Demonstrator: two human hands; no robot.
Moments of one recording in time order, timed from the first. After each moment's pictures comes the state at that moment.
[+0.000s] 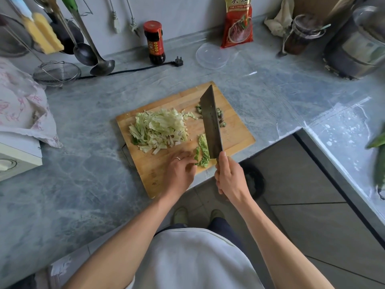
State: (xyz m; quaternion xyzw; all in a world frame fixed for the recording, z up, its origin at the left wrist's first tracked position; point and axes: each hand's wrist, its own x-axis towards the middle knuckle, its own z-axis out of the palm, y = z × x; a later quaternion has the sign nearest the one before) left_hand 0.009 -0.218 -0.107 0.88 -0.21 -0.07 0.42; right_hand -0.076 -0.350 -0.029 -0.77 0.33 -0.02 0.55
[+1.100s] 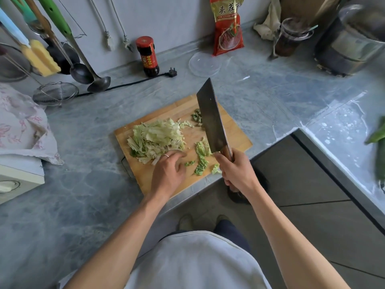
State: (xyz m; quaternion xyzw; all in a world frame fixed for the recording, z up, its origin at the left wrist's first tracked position) left_hand 0.037 -0.199 -0.060 0.88 -0.25 -0.07 0.40; right_hand -0.059 -0.382 0.001 -0.77 0.31 0.01 0.57
